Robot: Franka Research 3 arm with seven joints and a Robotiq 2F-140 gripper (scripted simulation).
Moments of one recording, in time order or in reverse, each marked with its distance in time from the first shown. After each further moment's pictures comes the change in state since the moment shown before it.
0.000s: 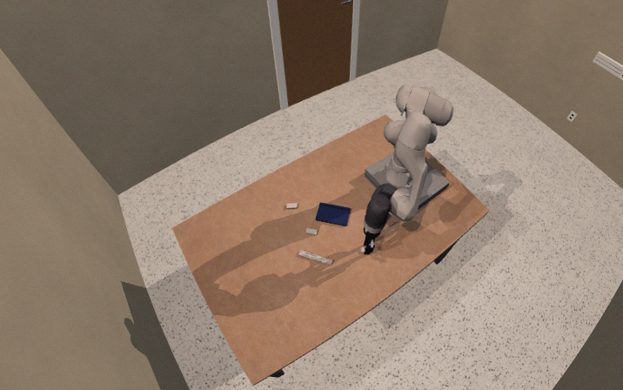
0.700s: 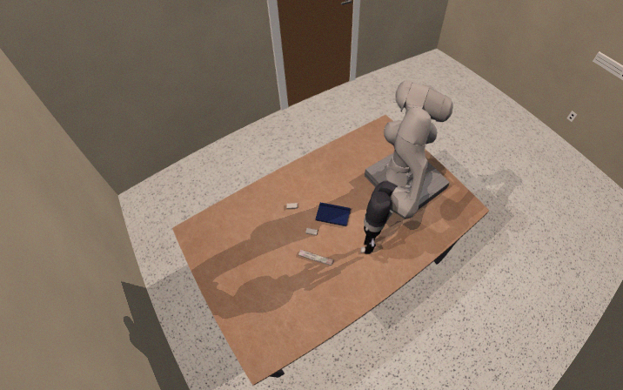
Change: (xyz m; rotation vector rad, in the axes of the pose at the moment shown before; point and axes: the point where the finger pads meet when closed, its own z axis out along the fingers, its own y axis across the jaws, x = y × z) arm 0.000 0.003 -0.016 -0.007 -0.002 -0.015
